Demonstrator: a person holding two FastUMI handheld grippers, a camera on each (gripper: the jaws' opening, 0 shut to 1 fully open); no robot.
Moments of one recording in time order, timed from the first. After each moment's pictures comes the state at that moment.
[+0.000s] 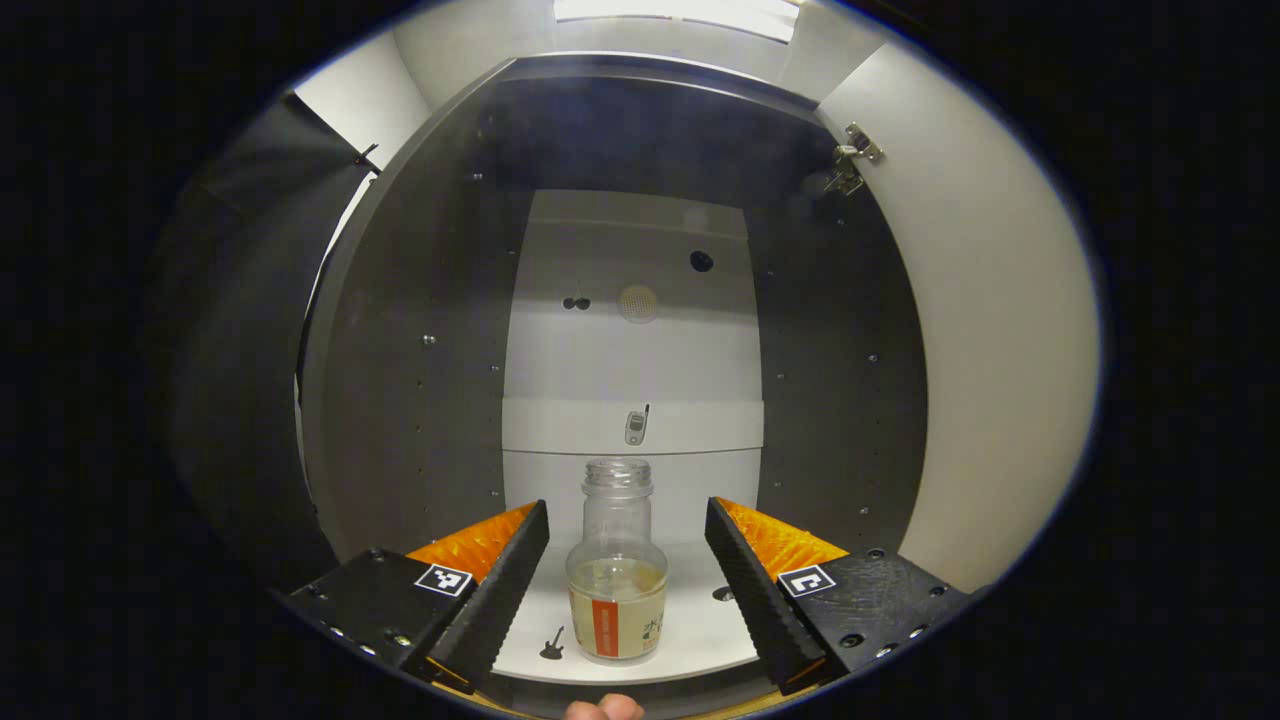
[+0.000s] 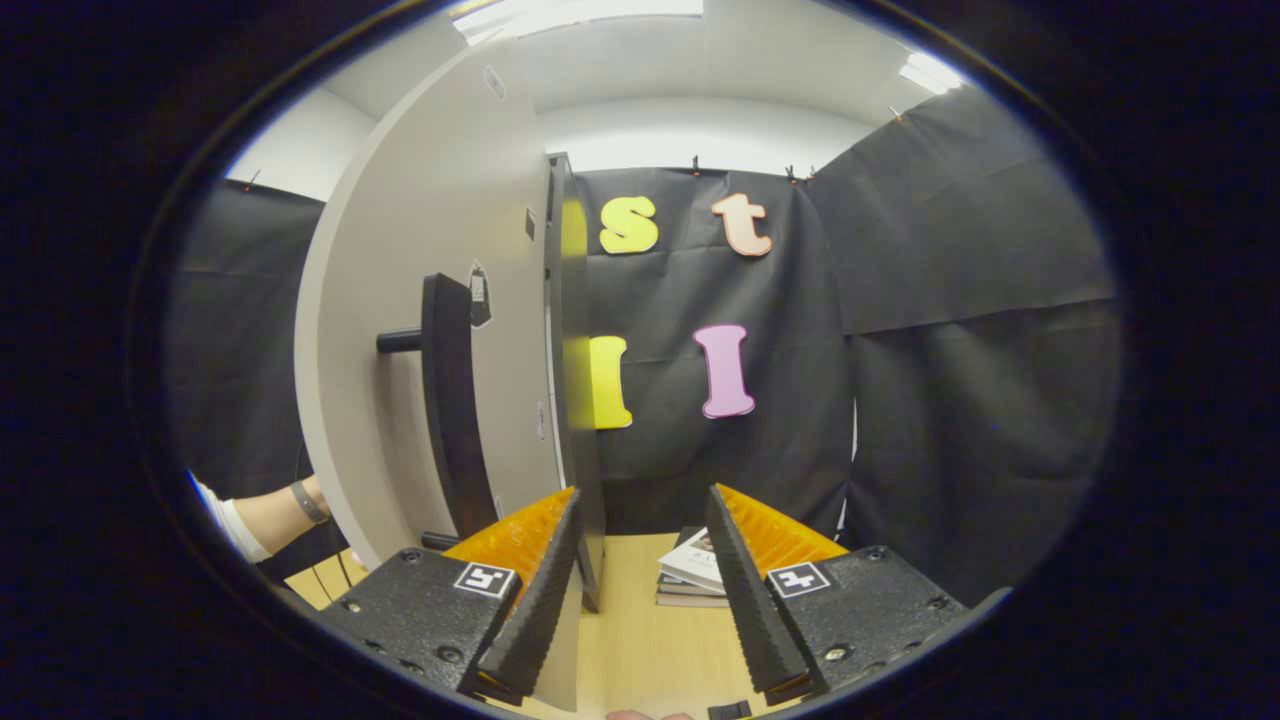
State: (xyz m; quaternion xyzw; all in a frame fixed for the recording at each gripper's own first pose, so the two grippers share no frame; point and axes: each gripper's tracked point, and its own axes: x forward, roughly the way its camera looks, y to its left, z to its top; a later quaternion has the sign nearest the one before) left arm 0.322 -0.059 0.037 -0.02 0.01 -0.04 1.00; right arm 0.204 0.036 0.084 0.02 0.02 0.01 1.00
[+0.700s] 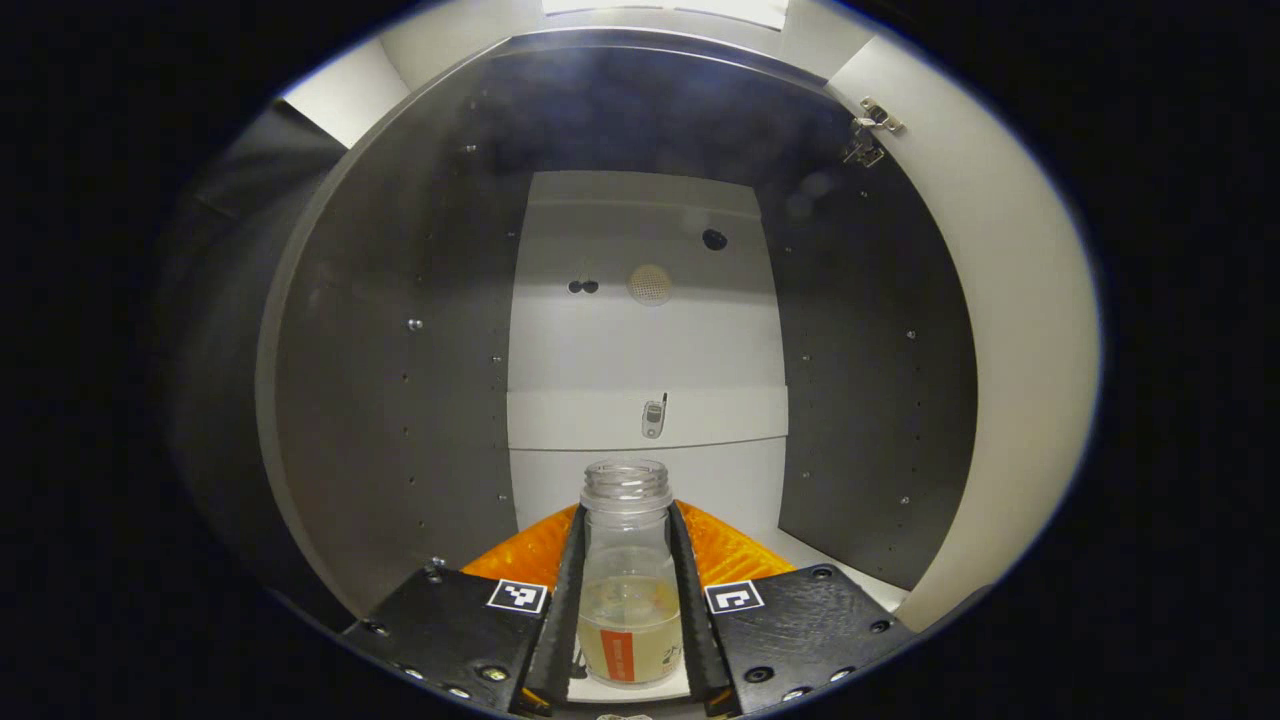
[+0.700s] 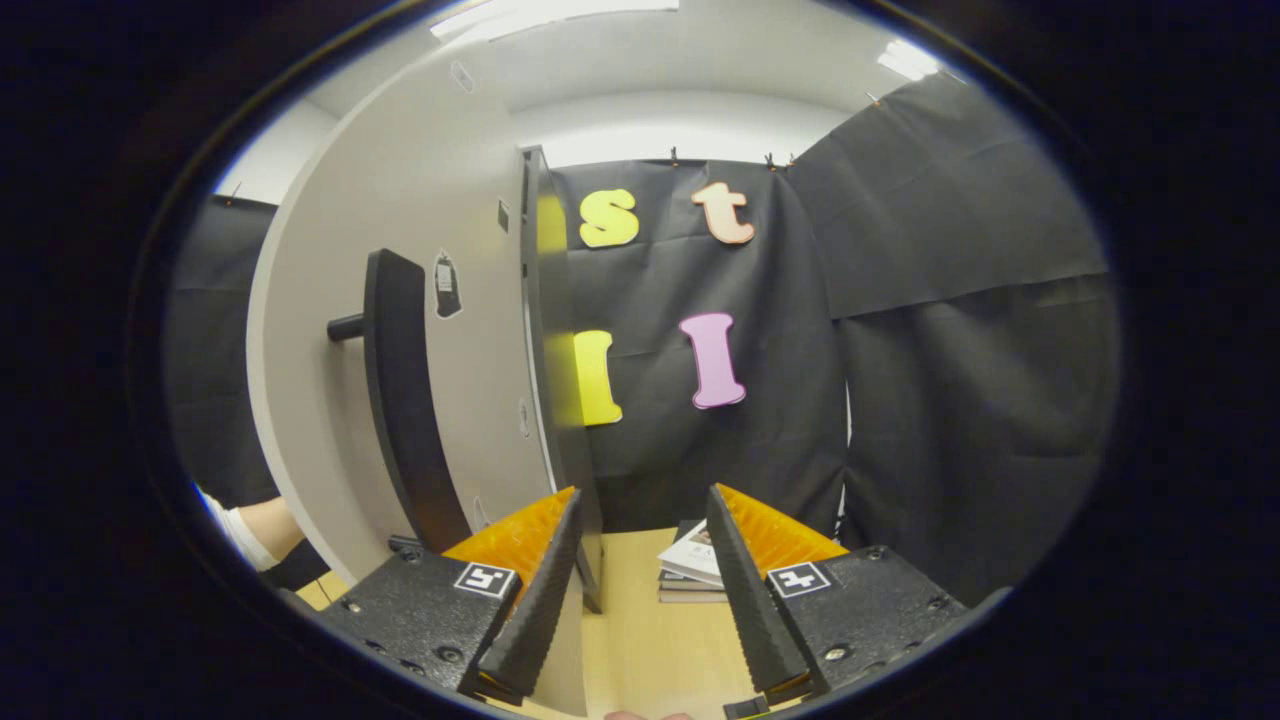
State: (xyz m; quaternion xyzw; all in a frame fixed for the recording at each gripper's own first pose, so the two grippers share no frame) left arm 0.327 -0.047 0.031 -0.01 0.02 -0.04 1.00; right arm 0.211 0.026 0.080 0.04 0.03 0.00 1.00
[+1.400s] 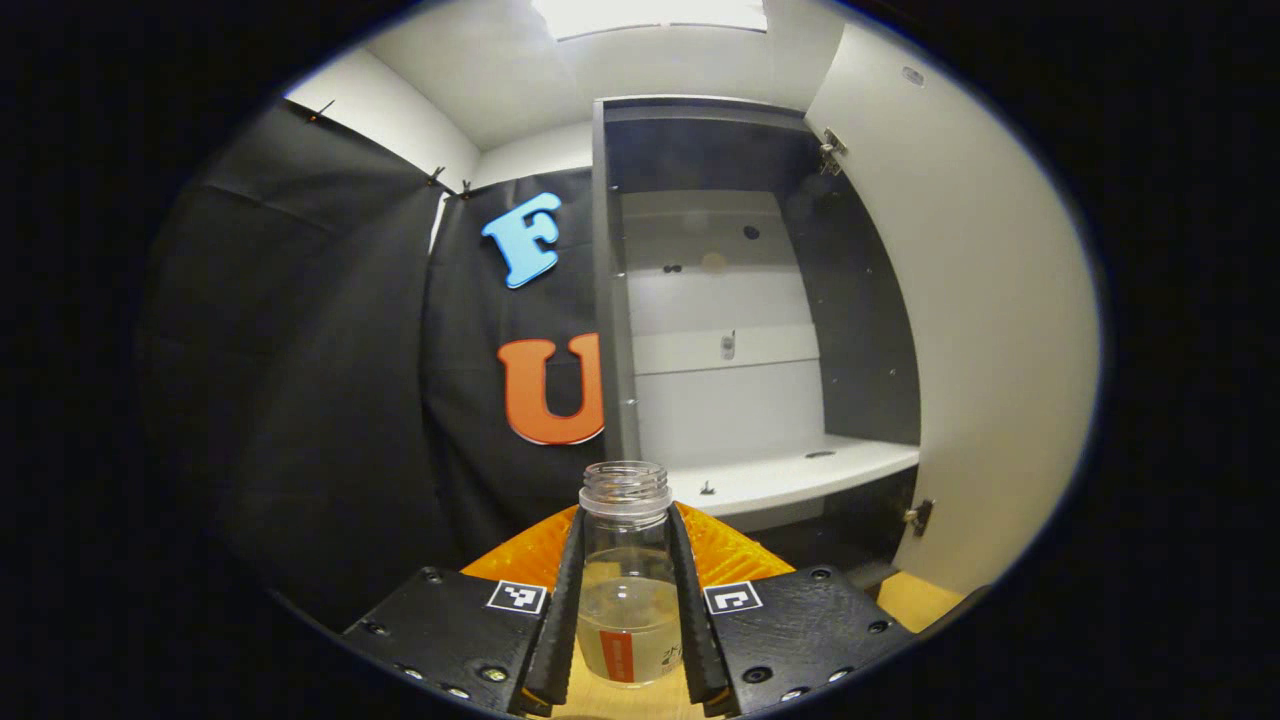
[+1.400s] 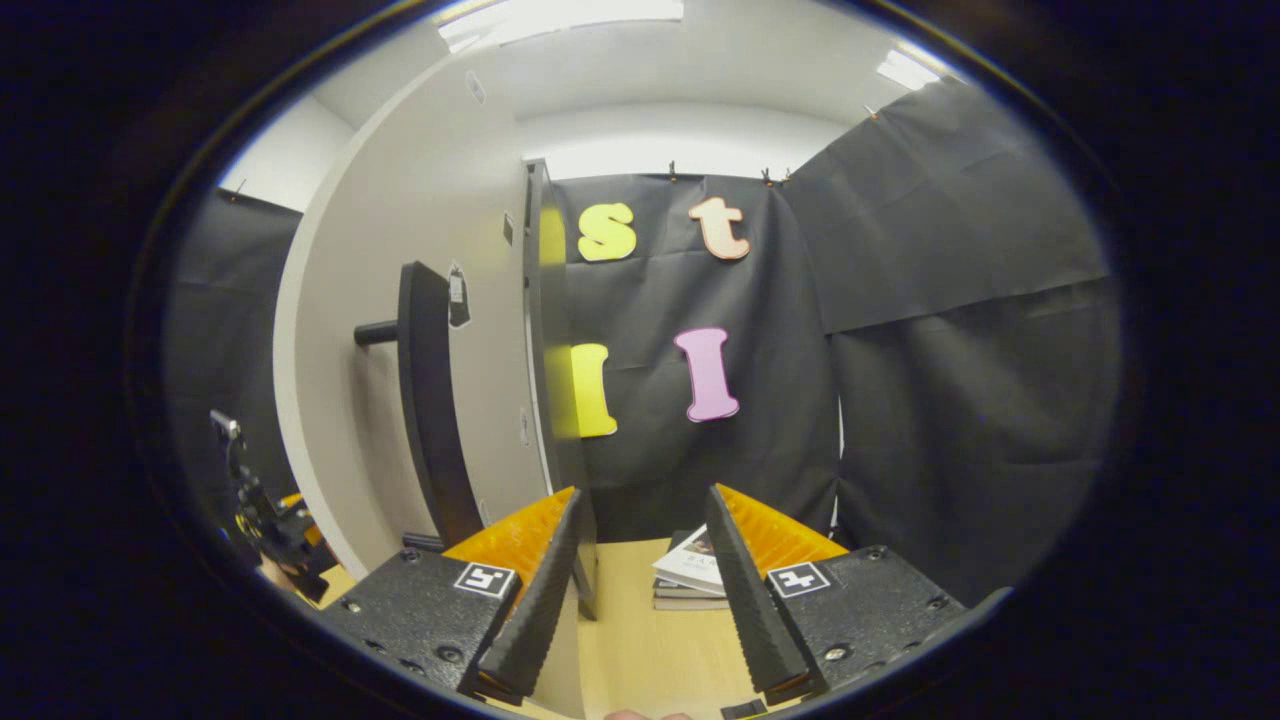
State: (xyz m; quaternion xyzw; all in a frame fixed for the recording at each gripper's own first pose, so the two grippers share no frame) left arm 0.119 0.058 -0.074 0.05 0.02 0.08 1.00; right arm 0.203 0.029 0.089 0.04 0.00 -0.01 1.00
